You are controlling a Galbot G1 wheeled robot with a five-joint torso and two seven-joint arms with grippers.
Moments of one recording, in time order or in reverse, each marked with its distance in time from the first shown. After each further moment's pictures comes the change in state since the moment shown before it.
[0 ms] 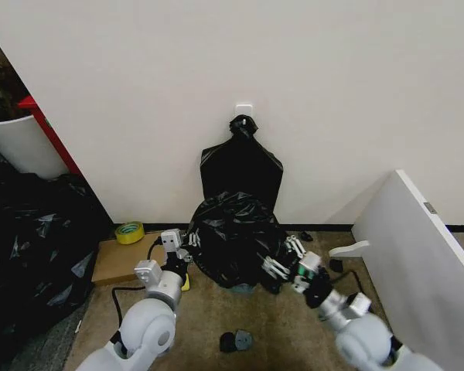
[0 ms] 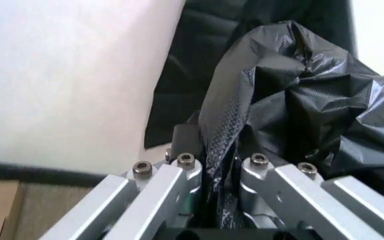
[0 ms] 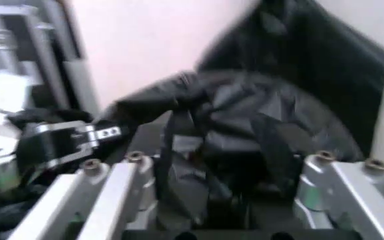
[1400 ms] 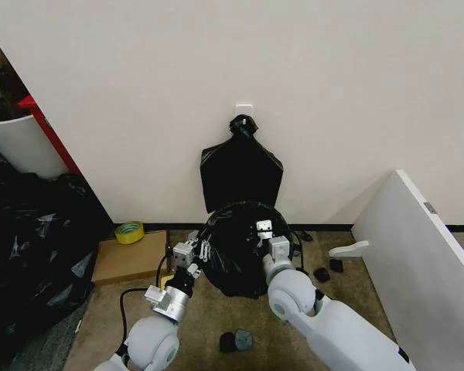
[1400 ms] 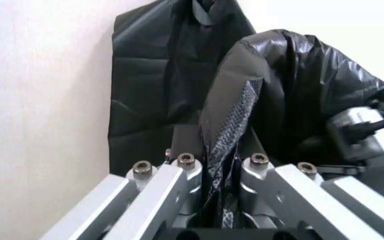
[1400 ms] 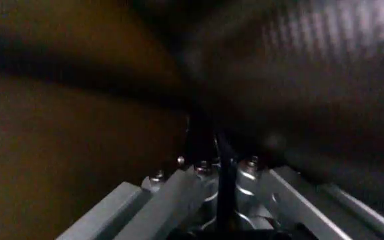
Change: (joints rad) left arm 0.053 -0.005 0.020 0.120 0.278 -0.306 0.241; right arm 0.471 0.235 -0.231 -0.318 0.135 -0.582 0.464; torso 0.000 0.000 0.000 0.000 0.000
